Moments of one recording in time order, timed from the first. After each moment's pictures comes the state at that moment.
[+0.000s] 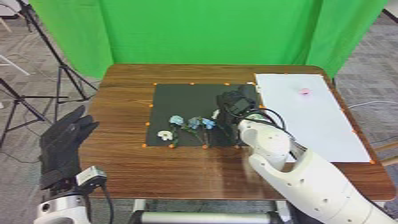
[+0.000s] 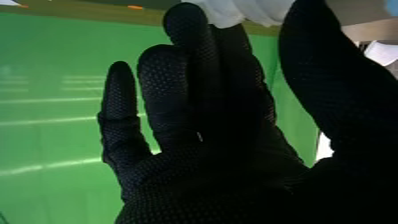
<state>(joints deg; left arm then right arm) 132.2 -57.1 -88.7 -126.7 46.2 33.4 34.0 -68.9 -57.9 44.2 -98.4 -145.2 -9.8 21.5</state>
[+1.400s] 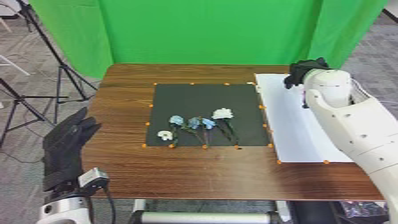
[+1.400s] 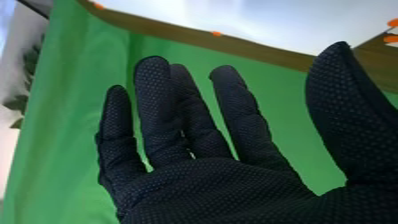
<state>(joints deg) 132.4 -57.1 -87.8 -127.0 46.3 33.8 34.0 -52.9 -54.8 58.7 -73.6 -145.7 -29.6 16.9</state>
